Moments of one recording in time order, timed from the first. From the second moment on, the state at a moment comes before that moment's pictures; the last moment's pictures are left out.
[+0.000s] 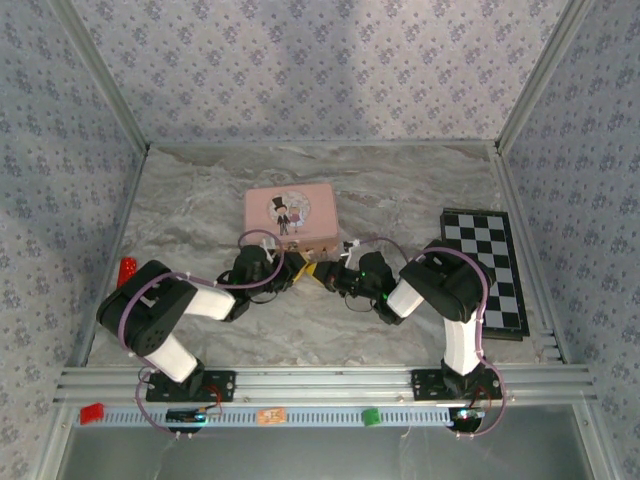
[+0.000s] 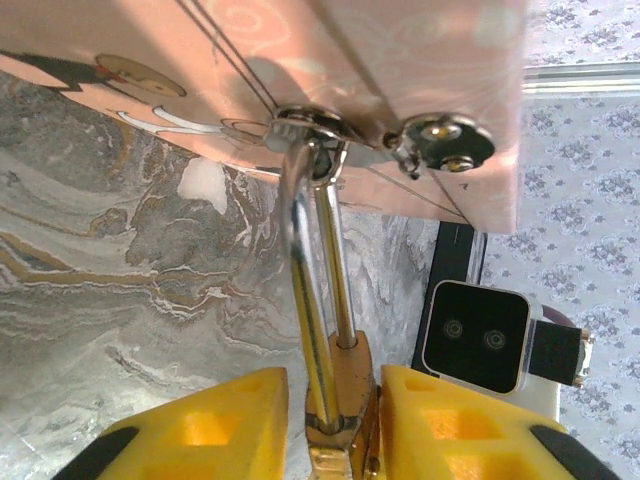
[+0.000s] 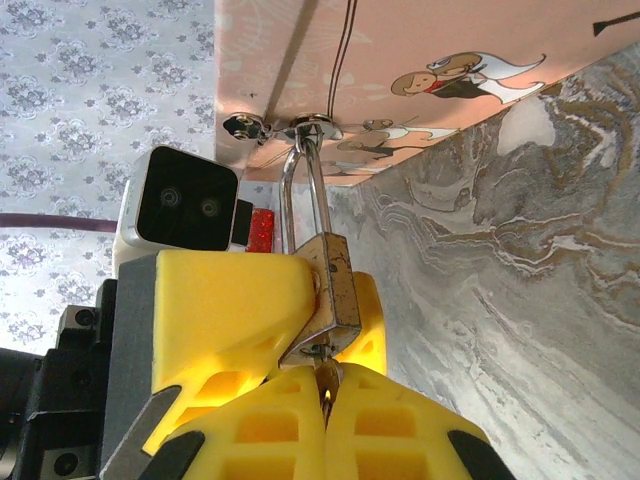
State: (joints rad) left arm -0.63 1.59 0.40 0.77 0.26 -1.39; right arm 0.74 1.92 0.48 1.23 -0.40 1.31
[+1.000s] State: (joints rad) left arm -0.69 1.55 0.38 0.79 0.14 -1.45; right arm 0.70 1.92 0.51 1.21 -0.48 1.32
